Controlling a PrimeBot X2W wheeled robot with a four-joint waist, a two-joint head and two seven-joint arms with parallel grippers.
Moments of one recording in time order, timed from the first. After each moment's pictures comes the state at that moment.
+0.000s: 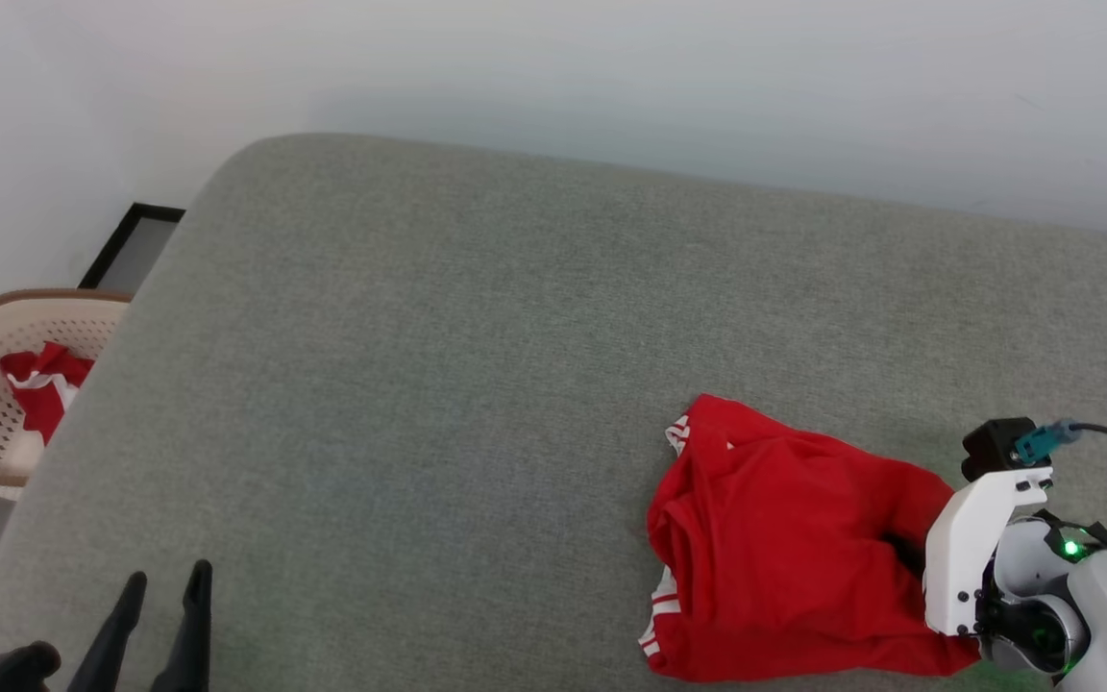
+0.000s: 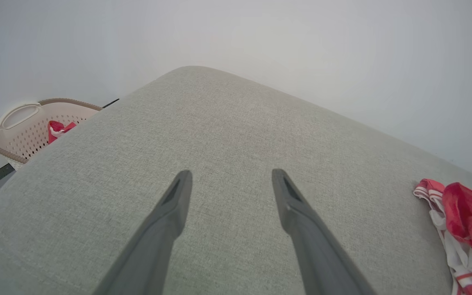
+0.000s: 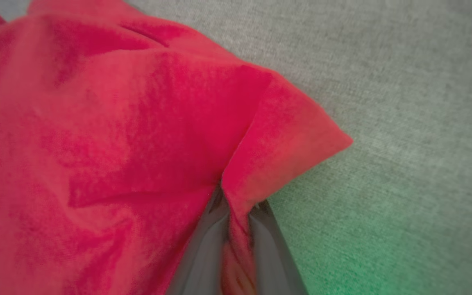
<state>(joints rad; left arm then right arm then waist) 0.11 0.41 -0.03 0.17 -0.71 -0.11 -0.22 -0.43 -0.34 0.35 0.60 0.66 0.13 0.55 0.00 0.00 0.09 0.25</state>
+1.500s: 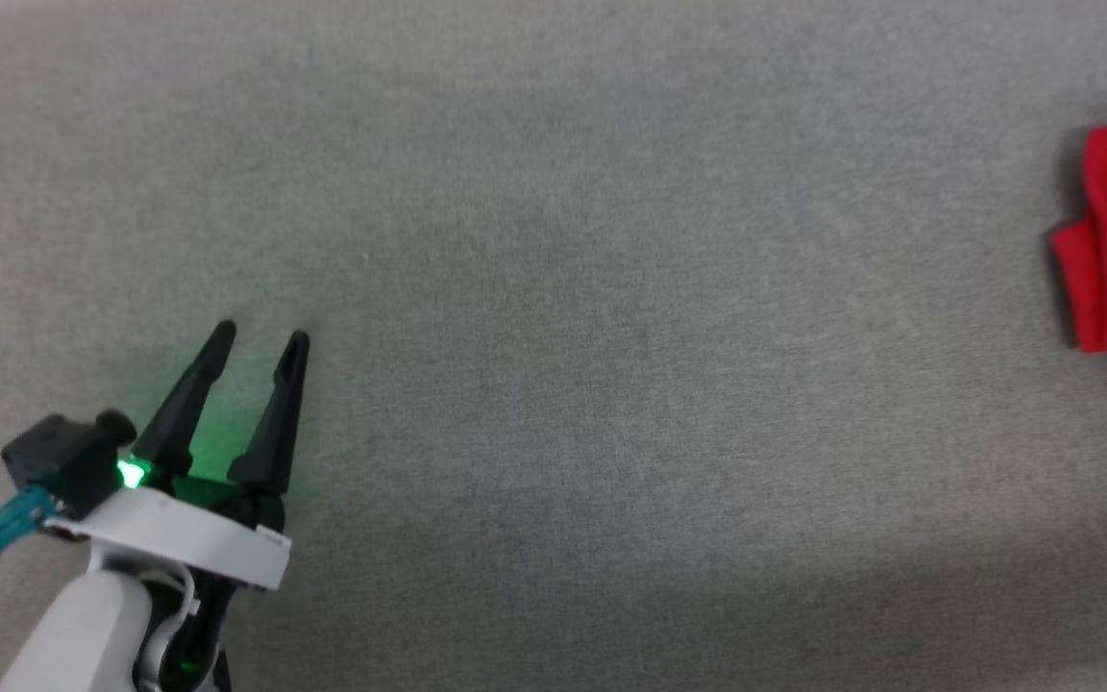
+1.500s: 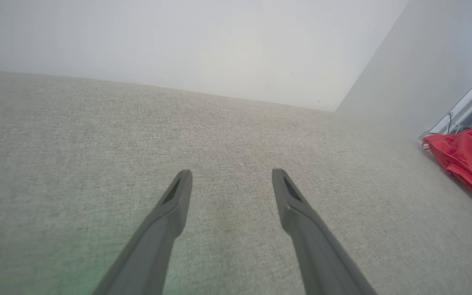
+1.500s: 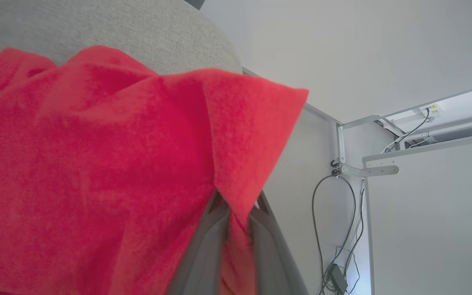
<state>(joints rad) -0.28 0.48 -0.26 0.14 -0.69 -0.13 -0.26 -0.84 -0.90 0.38 0.59 0.36 0.13 0.38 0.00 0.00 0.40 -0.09</state>
